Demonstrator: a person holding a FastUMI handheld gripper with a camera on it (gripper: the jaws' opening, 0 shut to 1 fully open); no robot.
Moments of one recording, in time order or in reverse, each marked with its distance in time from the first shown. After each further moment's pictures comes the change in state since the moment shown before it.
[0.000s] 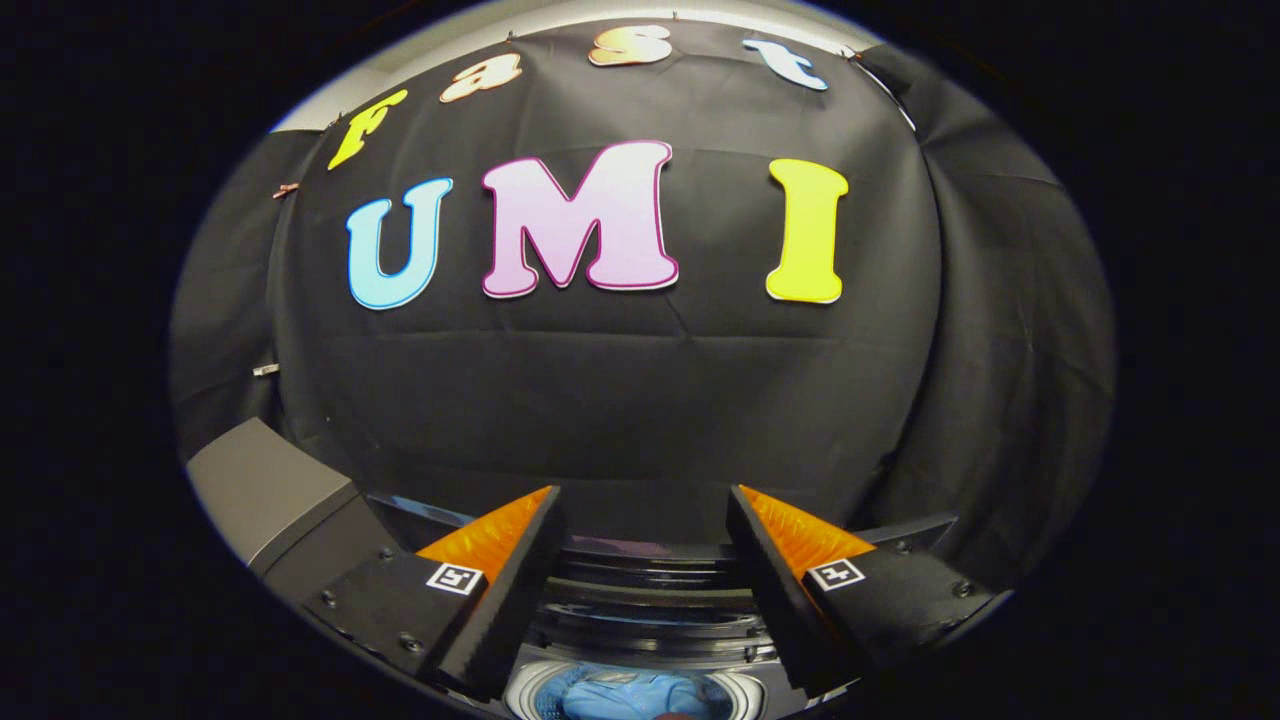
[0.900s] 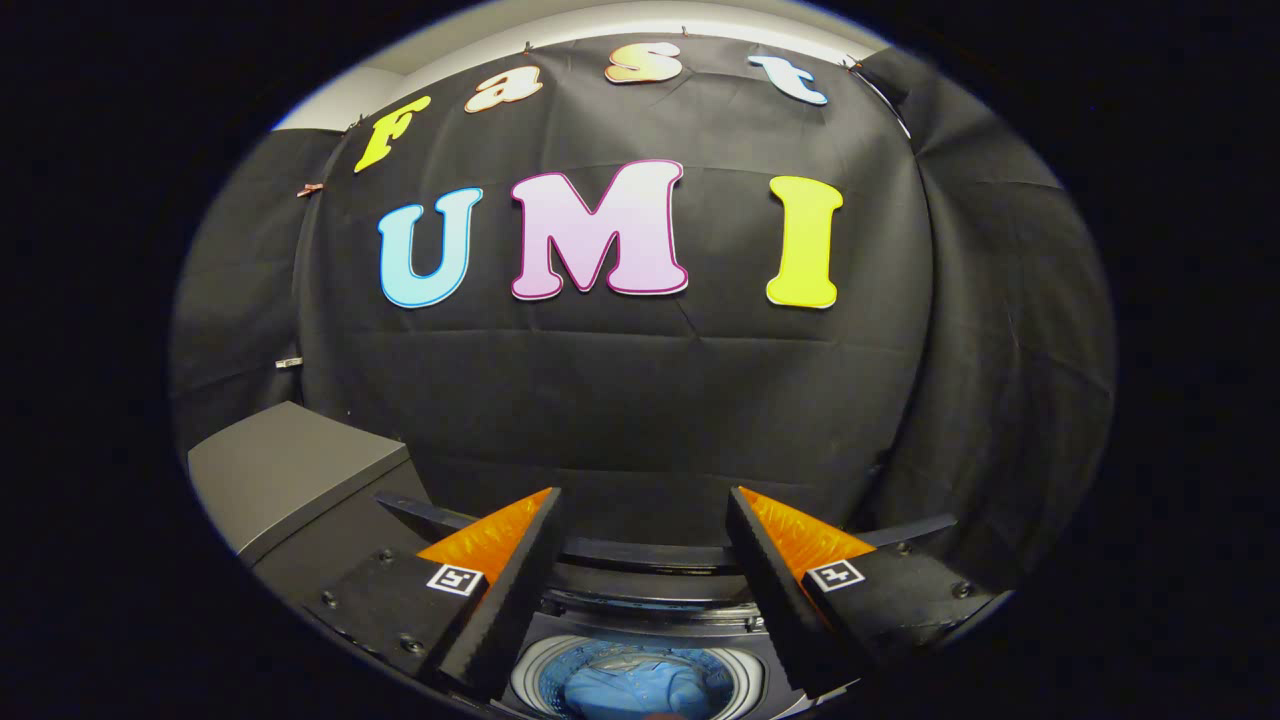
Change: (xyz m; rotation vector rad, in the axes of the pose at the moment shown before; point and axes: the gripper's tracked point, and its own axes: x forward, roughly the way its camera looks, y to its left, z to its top) arm -0.016 0.002 -0.002 -0.010 -0.013 0.041
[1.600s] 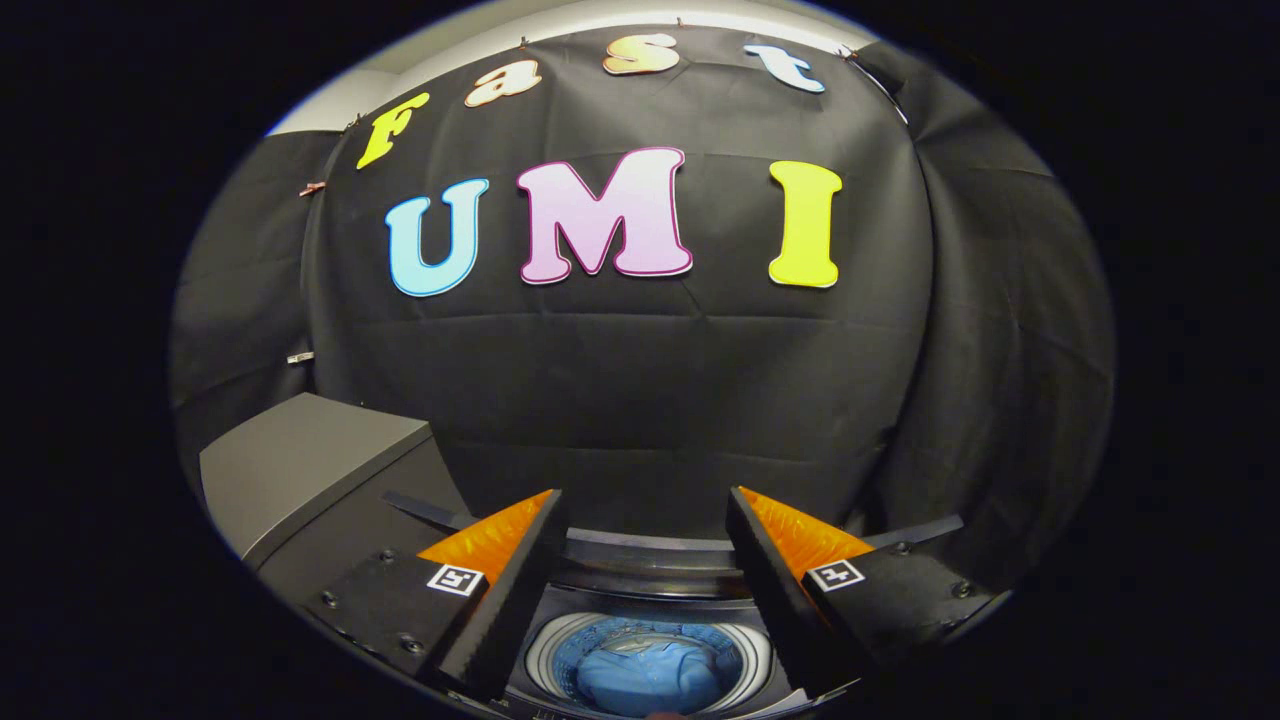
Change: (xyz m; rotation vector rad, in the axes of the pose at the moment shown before) arm -0.002 0.000 -0.002 0.019 0.047 0.014
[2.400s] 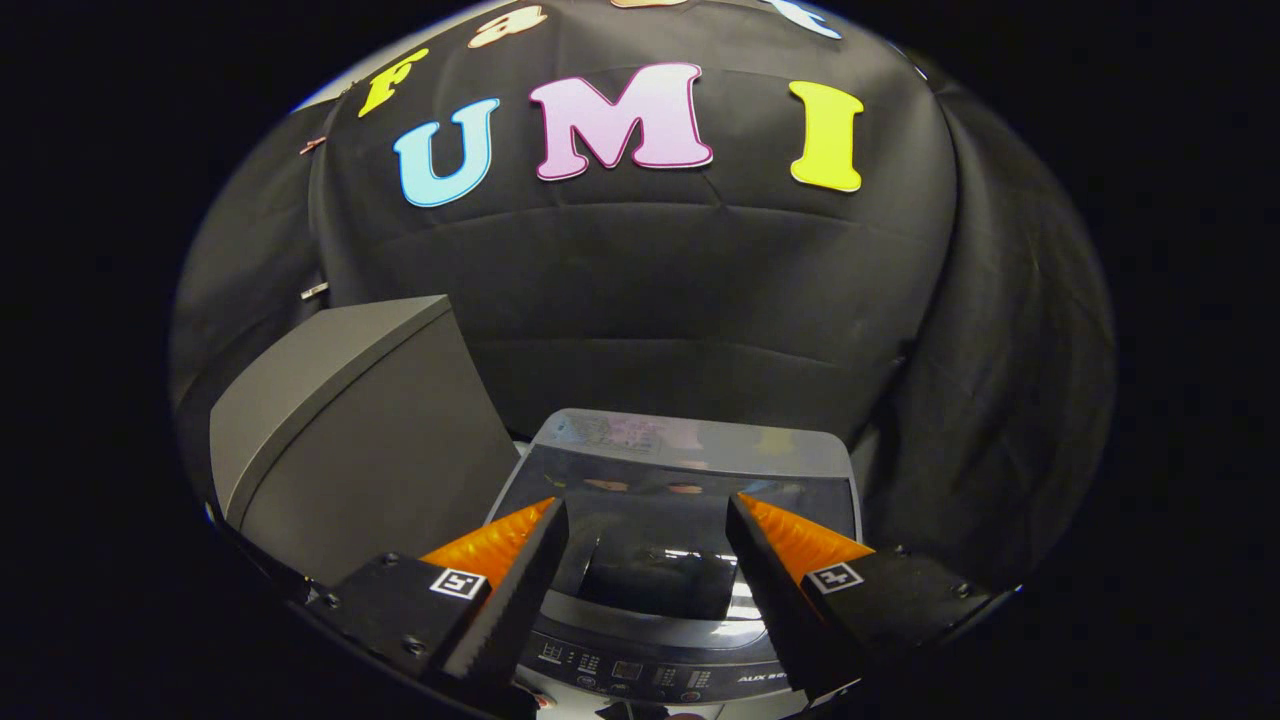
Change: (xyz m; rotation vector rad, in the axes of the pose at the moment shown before) arm -0.019 0.010 -0.080 -0.007 0.294 0.037
